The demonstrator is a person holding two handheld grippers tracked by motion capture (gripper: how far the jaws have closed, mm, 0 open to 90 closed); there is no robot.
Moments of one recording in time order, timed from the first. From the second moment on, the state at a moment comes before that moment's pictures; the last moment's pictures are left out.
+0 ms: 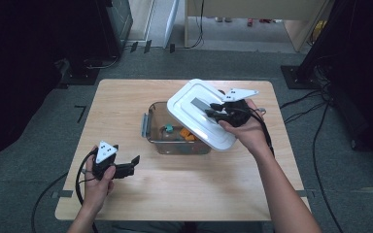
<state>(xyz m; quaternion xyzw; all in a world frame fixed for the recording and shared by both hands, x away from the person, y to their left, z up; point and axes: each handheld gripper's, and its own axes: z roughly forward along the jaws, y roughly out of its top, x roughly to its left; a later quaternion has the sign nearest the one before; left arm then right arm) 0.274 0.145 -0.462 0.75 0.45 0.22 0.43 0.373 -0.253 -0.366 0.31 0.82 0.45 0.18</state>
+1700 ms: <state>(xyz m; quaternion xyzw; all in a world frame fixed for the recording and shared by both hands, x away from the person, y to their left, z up) 0.299 0.111 -0.430 0.74 0.40 0.19 0.50 0.361 -0.271 -0.371 0.39 0.76 0.48 0.19</state>
